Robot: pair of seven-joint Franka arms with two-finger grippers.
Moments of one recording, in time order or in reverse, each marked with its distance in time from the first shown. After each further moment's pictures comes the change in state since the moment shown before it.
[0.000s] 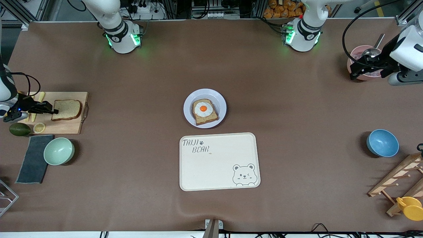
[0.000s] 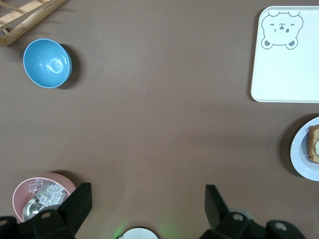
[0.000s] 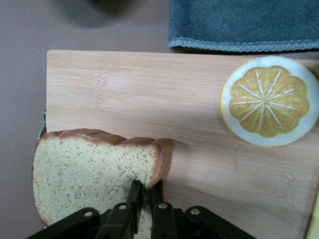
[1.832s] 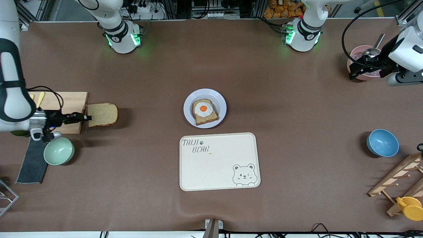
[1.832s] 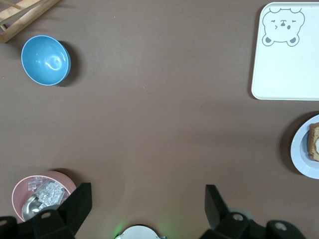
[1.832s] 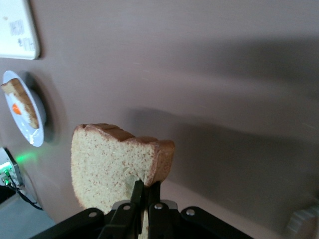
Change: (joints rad) left arm 0.001 0.000 -0.001 -0.005 -0.003 -0.005 0.000; right arm 0.374 -0.022 0.047 0.156 0.150 -0.440 0.397
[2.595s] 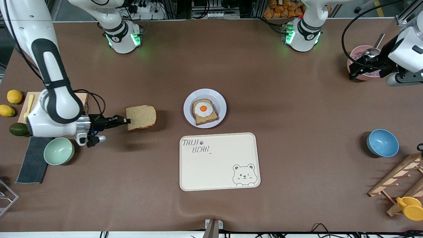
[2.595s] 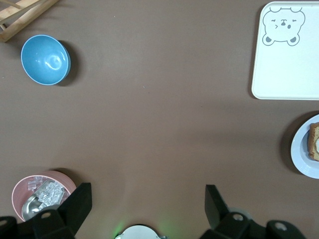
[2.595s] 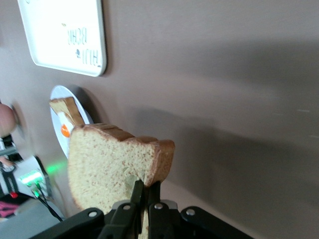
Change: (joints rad) left arm 0.000 0.000 0.000 -0.002 0.000 0.000 0.000; right arm 0.278 -0.025 0.000 -0.121 0.272 0.167 0.064
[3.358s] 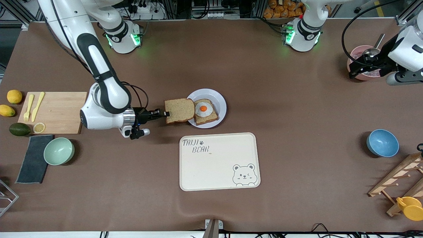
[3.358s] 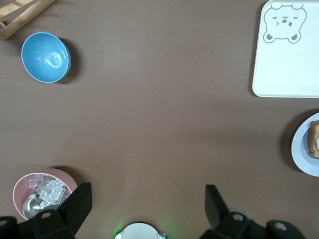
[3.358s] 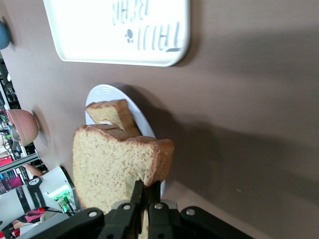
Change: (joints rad) left arm 0.000 -0.005 0.000 0.000 0.000 -0.011 0.001; right arm 0.292 -0.007 0.000 -0.040 0.212 0.126 0.124
